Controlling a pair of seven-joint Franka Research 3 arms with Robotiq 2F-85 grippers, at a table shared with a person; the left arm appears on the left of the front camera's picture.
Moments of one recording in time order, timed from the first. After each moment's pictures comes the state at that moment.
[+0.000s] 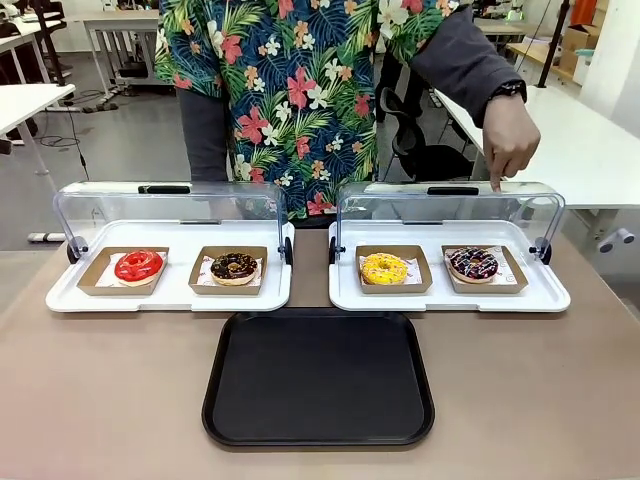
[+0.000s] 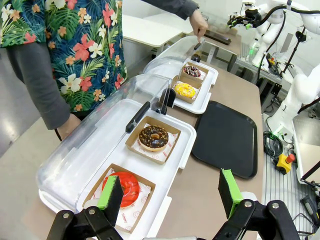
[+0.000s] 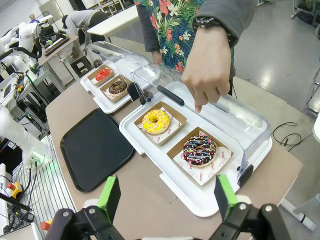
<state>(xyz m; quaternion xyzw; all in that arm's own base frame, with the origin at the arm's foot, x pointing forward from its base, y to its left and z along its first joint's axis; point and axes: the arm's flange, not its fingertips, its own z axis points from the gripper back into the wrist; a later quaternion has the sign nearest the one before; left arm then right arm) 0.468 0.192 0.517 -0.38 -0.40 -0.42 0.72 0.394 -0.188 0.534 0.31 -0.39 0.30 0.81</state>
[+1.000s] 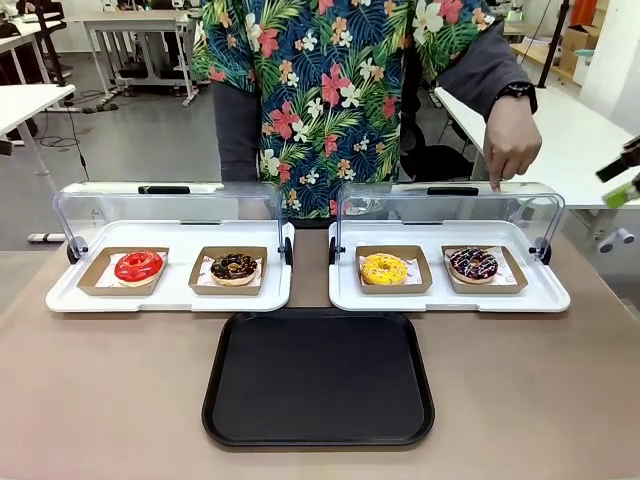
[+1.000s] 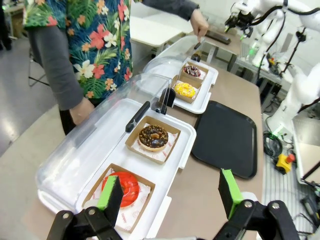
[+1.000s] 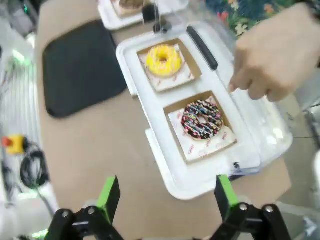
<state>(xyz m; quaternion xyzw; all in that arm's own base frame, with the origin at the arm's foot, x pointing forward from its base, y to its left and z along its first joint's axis) 0.468 0.191 0.516 -0.38 -0.40 -0.41 0.72 0.445 -0.100 0.514 0.16 -0.25 0.53 0.79</state>
